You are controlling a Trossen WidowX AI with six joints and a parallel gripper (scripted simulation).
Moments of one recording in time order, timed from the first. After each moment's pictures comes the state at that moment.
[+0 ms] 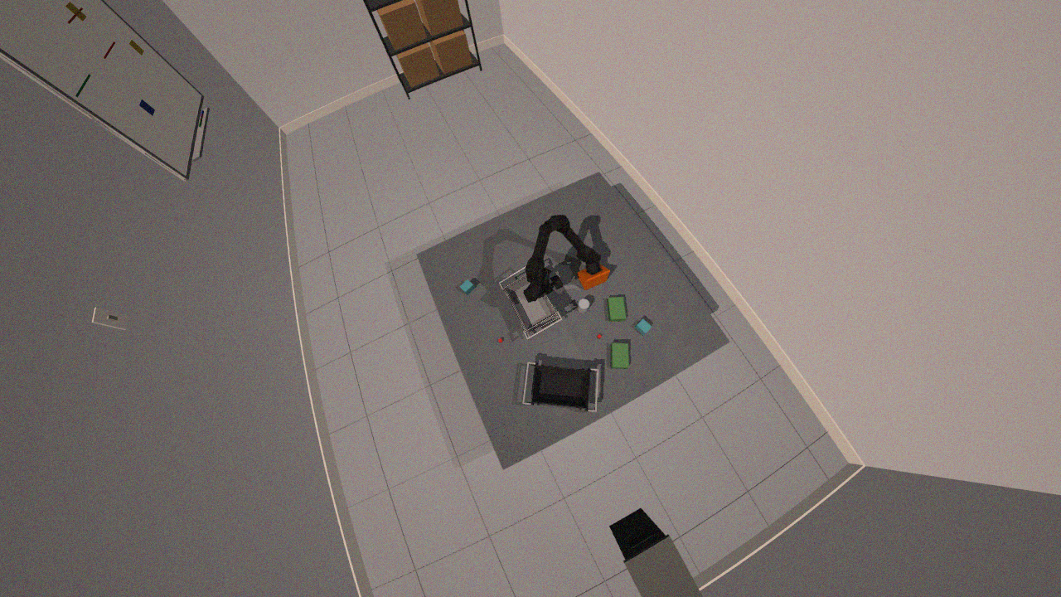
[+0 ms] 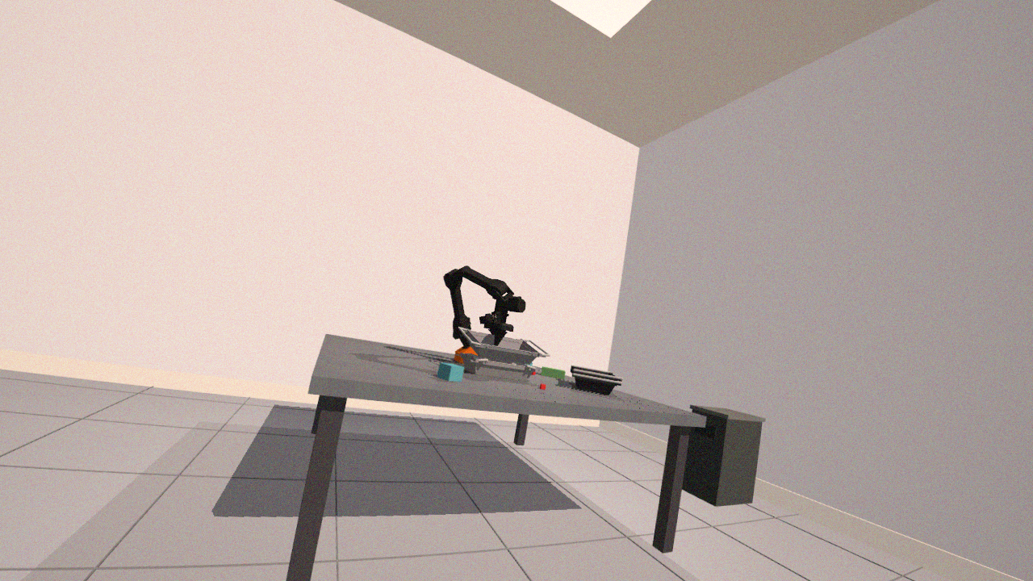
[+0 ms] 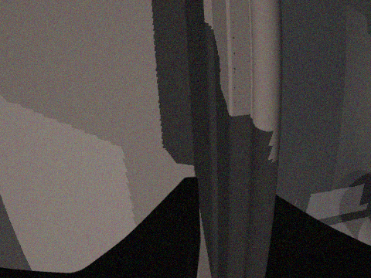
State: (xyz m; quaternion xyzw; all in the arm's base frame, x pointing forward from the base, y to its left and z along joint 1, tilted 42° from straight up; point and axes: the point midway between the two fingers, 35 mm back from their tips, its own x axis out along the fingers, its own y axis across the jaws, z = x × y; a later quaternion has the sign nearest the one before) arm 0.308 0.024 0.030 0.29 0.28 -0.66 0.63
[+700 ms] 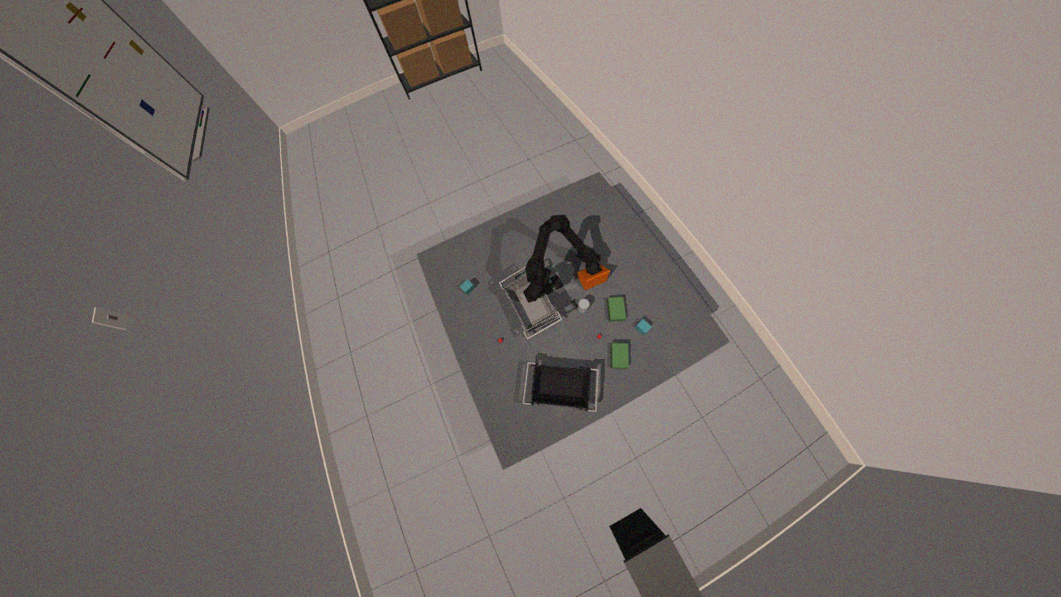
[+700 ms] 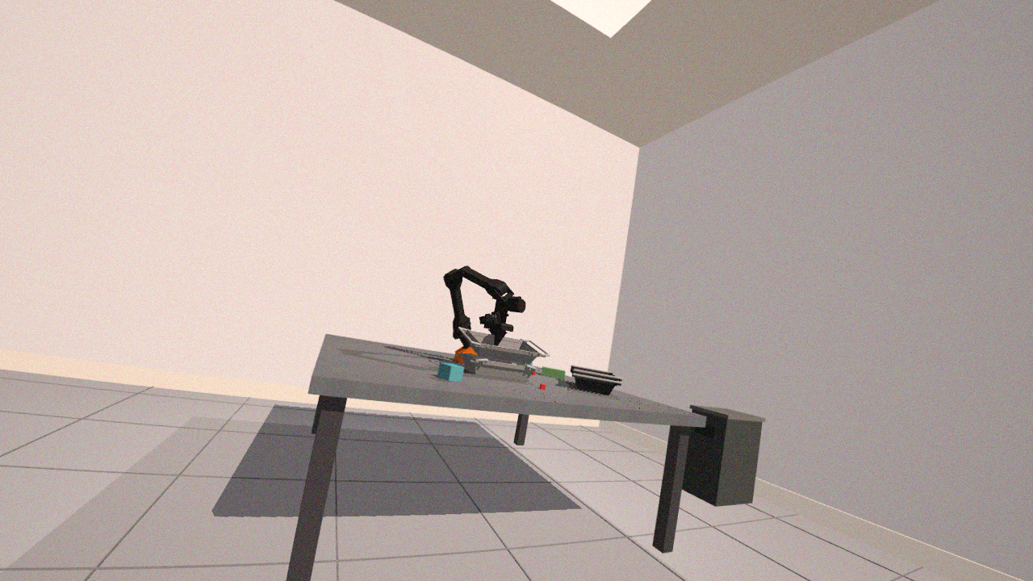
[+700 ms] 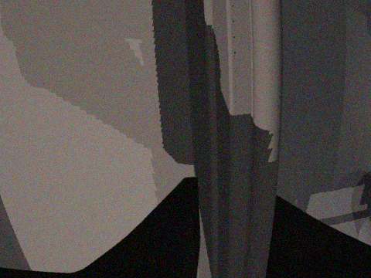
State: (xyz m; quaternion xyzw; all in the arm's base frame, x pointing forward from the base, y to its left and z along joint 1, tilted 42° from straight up) arm 0.308 0.024 0.030 0.29 0.28 -0.66 0.63
